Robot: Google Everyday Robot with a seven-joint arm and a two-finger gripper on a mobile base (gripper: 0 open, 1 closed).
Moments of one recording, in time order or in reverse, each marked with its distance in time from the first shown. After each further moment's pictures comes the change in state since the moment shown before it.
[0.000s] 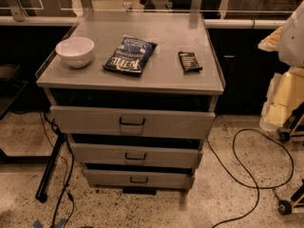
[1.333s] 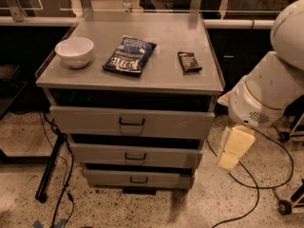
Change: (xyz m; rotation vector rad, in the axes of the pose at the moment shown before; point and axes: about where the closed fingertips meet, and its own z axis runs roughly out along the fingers) arm -0.020 0.059 0.126 -0.187 -0.080 0.028
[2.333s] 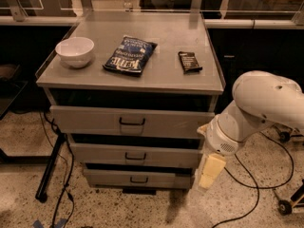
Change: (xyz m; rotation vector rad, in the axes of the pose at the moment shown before) arm 0.014 -0.001 0.136 -0.118 -0.062 -0.032
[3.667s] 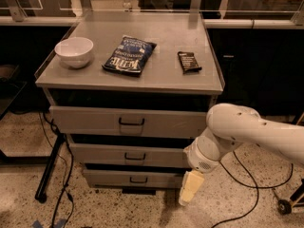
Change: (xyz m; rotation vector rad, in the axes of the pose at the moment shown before) arm 0.008 0.003 0.106 -0.085 -0.003 0.057
